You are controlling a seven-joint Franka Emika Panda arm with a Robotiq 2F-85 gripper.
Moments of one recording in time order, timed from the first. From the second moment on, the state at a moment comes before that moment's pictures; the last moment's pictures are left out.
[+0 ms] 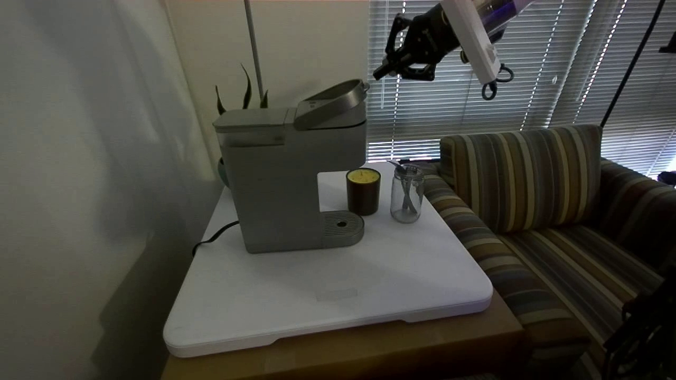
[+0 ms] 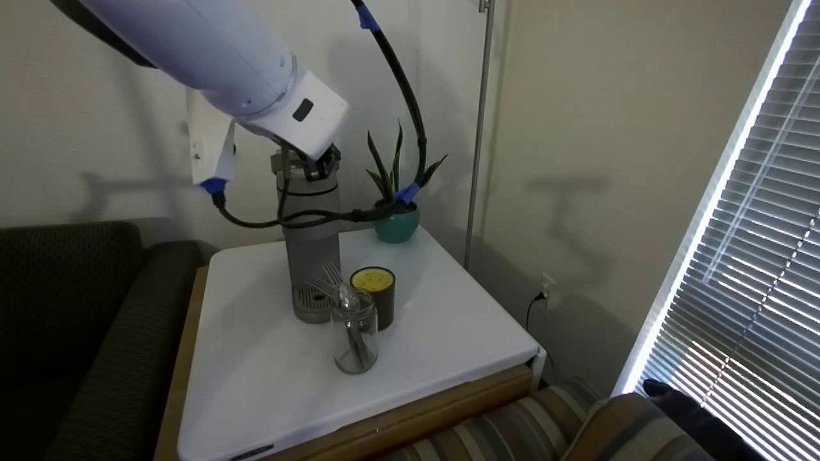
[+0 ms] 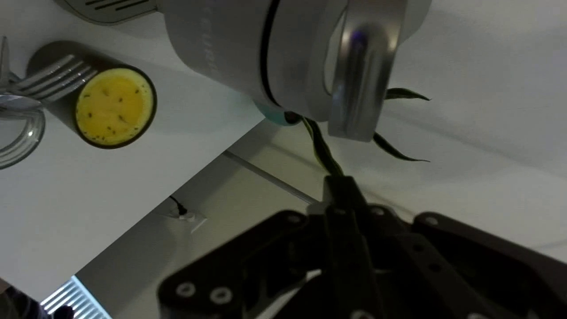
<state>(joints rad) -0.16 0.19 0.23 -2.11 1.88 2.87 -0.89</state>
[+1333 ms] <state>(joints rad) -0.12 0.23 0.24 -2.13 1.90 2.86 -0.86</state>
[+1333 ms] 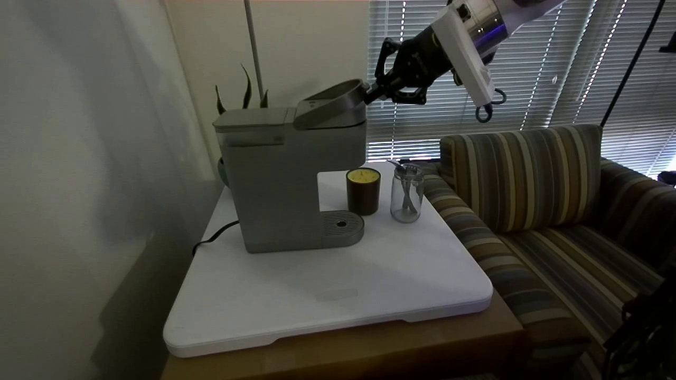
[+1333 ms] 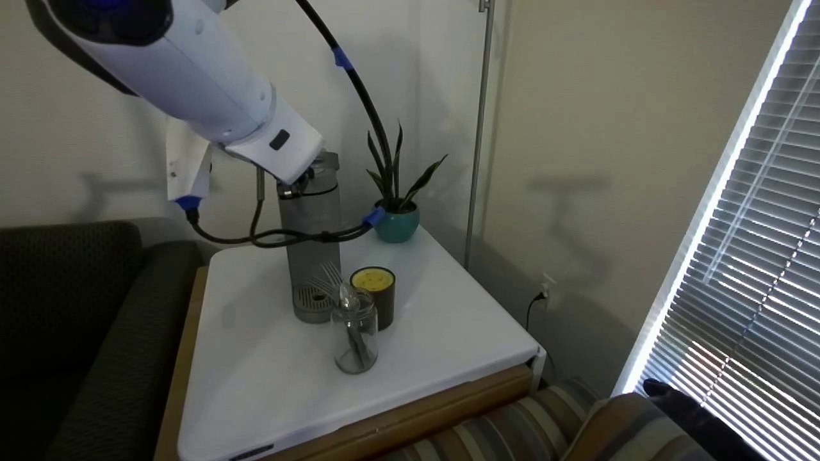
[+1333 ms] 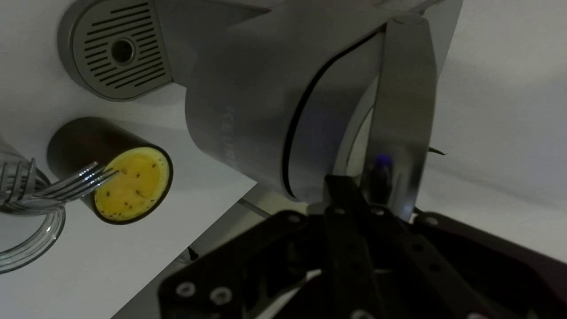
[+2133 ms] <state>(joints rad) -0.12 0.23 0.24 -2.09 1.92 2.84 -0.87</state>
